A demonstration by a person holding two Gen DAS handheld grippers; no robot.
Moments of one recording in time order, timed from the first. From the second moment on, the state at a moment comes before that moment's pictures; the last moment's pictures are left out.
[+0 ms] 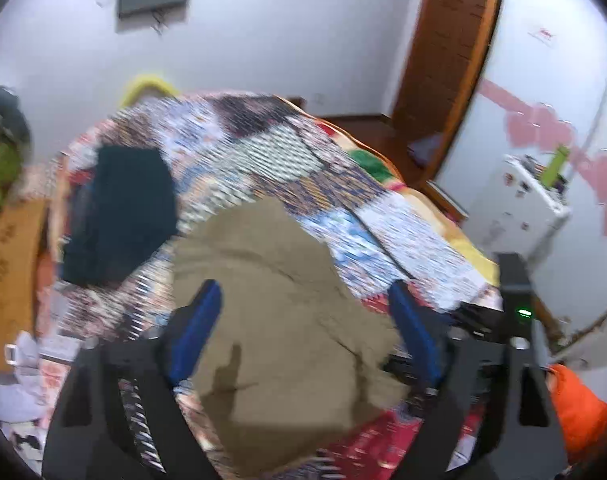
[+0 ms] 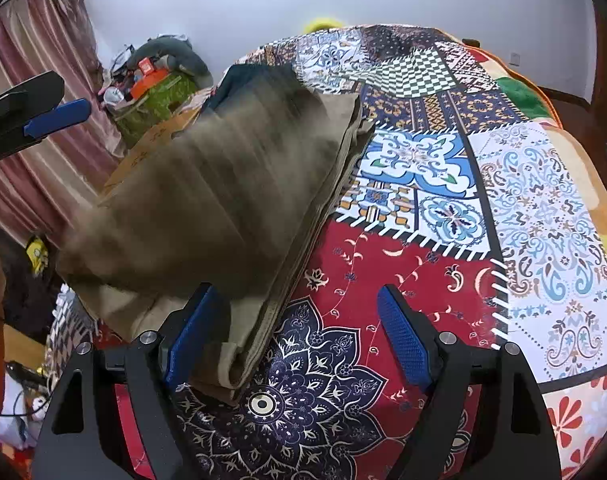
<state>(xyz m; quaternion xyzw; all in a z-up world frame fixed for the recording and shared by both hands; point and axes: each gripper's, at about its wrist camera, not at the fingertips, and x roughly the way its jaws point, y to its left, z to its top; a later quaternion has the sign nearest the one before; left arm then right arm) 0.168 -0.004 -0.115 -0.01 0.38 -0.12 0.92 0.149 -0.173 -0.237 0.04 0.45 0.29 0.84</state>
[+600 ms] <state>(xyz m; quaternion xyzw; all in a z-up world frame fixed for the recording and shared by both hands) 0.331 0.095 -0.194 -0.01 0.47 0.01 0.88 0.156 -0.203 -0.223 0.07 0.43 0.26 0.86</state>
